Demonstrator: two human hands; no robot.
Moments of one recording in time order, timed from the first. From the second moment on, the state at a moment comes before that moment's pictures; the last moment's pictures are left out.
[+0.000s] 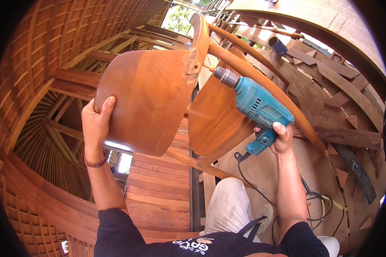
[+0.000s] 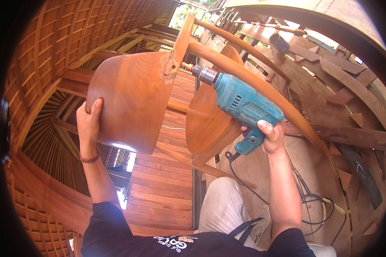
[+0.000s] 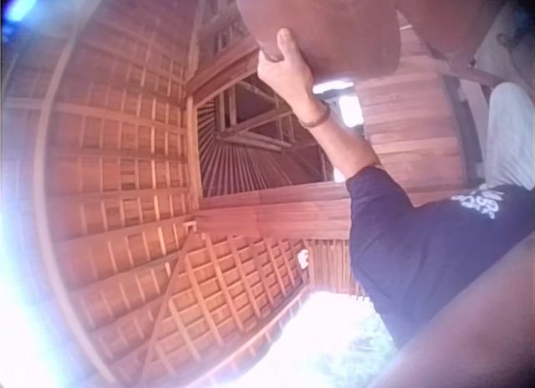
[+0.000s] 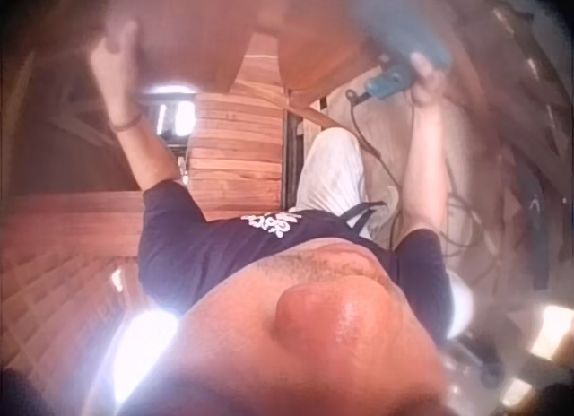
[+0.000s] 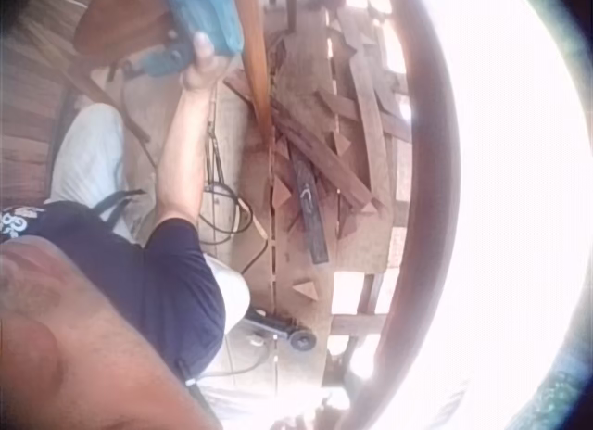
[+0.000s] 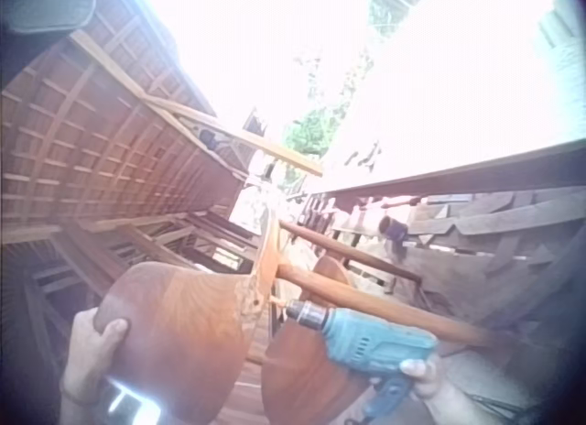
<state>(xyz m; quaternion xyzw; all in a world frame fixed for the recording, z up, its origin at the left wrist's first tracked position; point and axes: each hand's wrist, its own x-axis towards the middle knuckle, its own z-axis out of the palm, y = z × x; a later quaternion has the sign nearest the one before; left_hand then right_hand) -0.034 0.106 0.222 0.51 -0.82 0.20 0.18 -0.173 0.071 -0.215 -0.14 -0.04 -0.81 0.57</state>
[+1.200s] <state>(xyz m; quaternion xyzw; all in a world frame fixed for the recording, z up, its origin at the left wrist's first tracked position) -0.034 0.102 0.219 0.51 -0.81 0.22 0.20 -0.306 0.201 -0.459 0.16 0.26 -0.82 0.48</state>
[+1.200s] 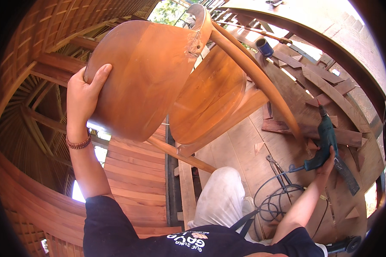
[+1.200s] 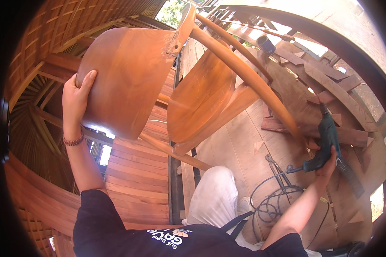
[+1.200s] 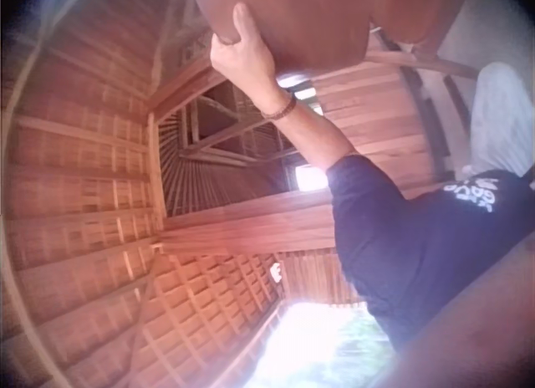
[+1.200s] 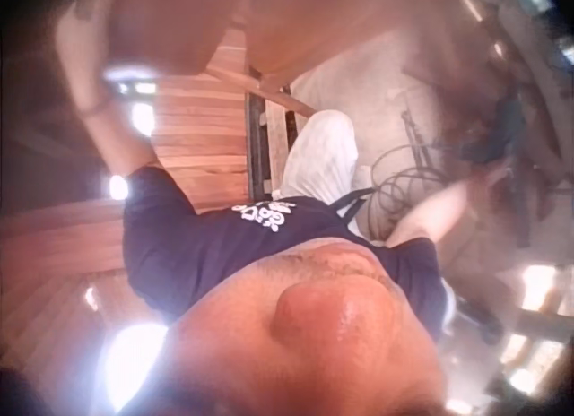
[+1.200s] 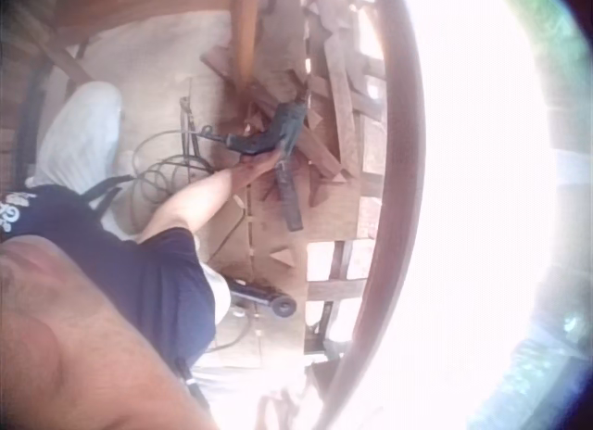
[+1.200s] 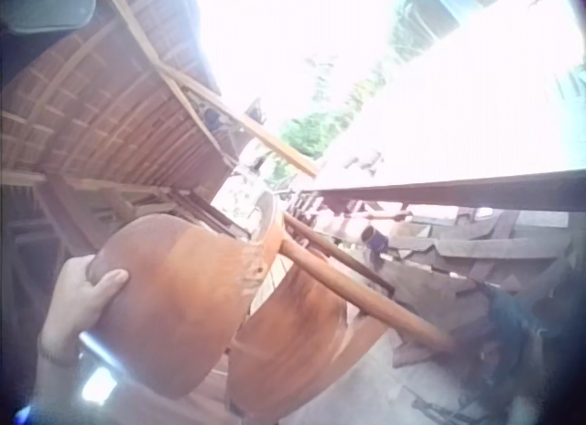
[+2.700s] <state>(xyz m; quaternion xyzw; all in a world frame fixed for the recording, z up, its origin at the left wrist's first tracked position) 0.031 0.115 0.242 0.26 -0.92 0.26 0.12 -0.164 0.067 0.158 -0.64 0.39 -0.66 0.05</state>
